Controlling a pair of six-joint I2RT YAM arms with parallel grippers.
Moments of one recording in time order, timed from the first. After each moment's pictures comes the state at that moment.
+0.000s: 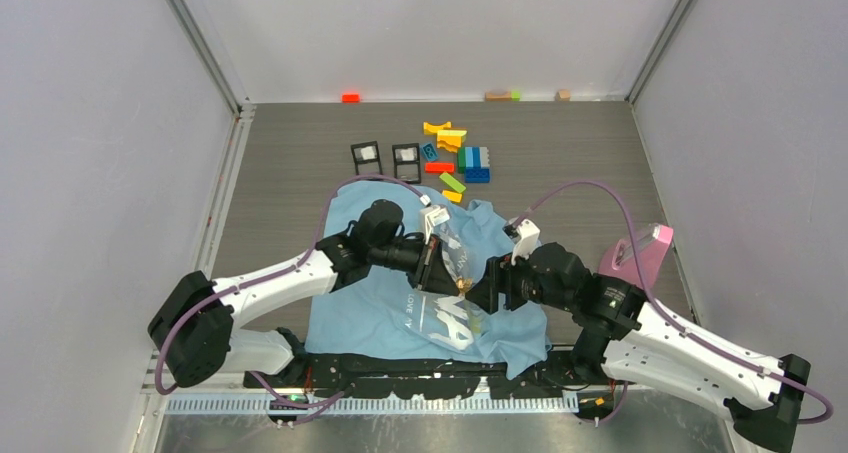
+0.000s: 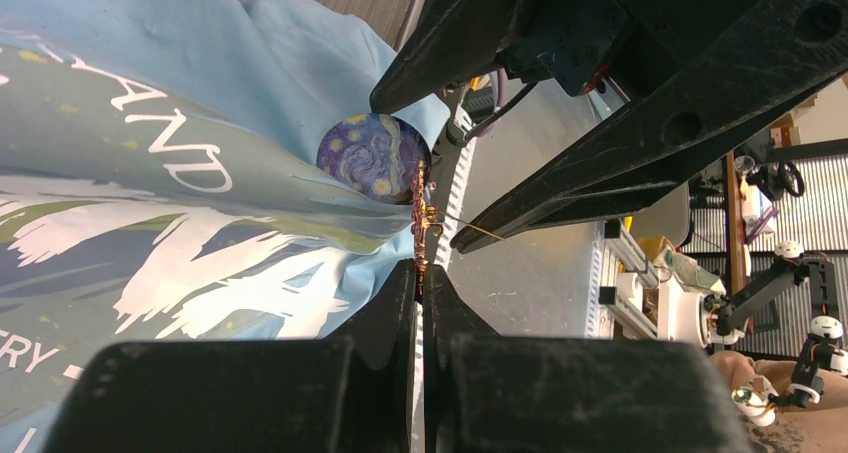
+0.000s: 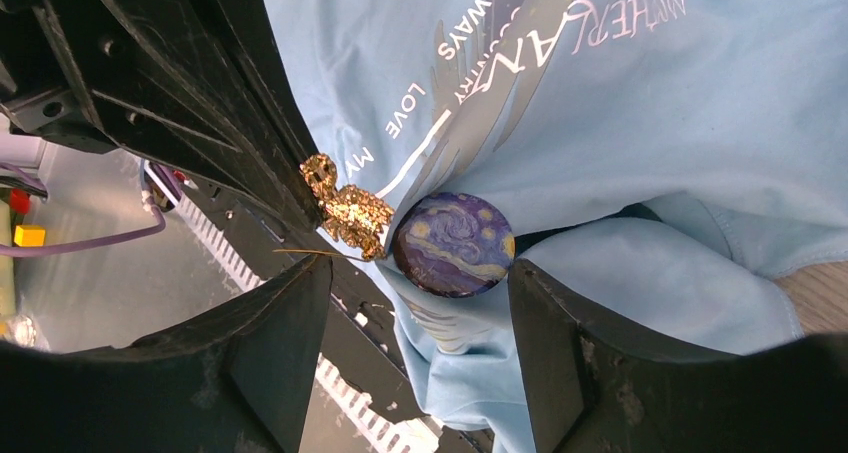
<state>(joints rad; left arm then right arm) -0.85 1.29 0.74 0.07 0.75 -0.57 0.97 0.65 0.59 -0.49 -0.01 0.62</state>
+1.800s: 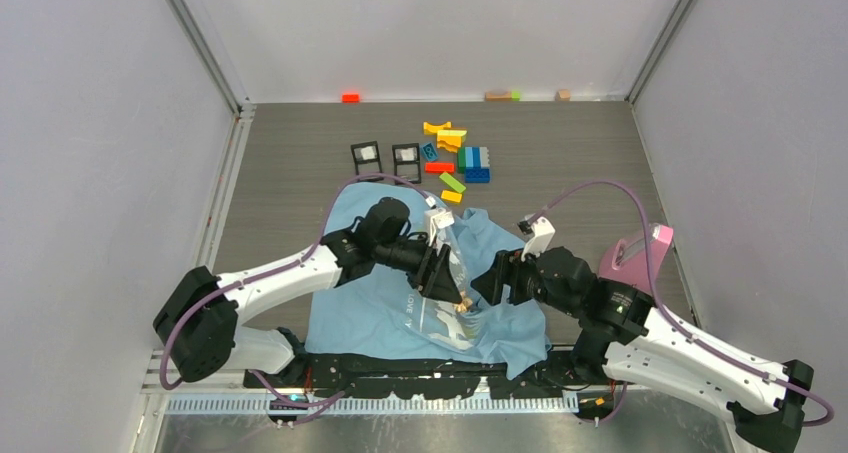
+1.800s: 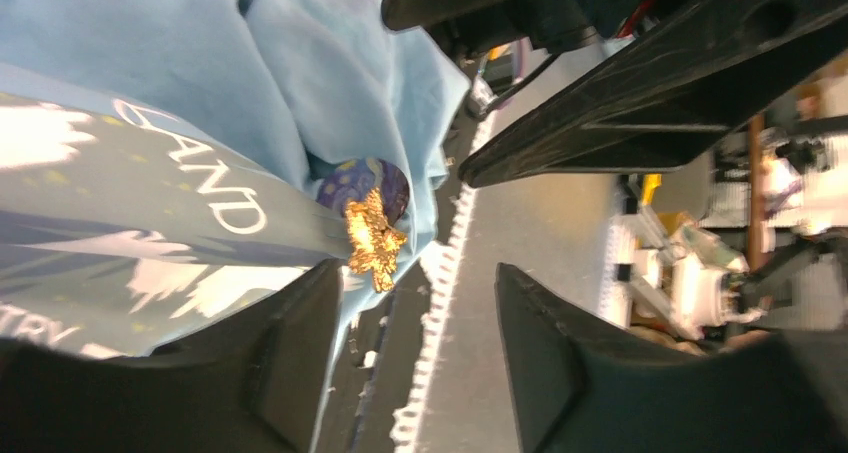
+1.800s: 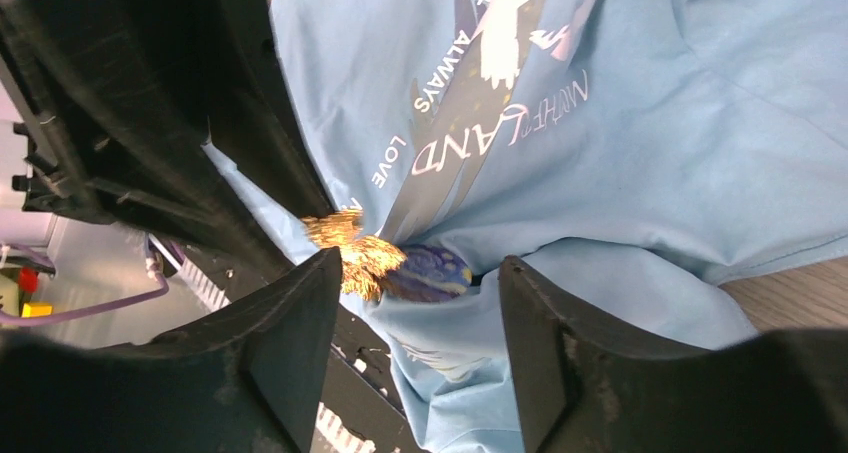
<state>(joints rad) -0.85 1.32 0.78 -0.03 0.77 -0.49 0.98 0.59 0.56 -0.46 0.14 0.68</state>
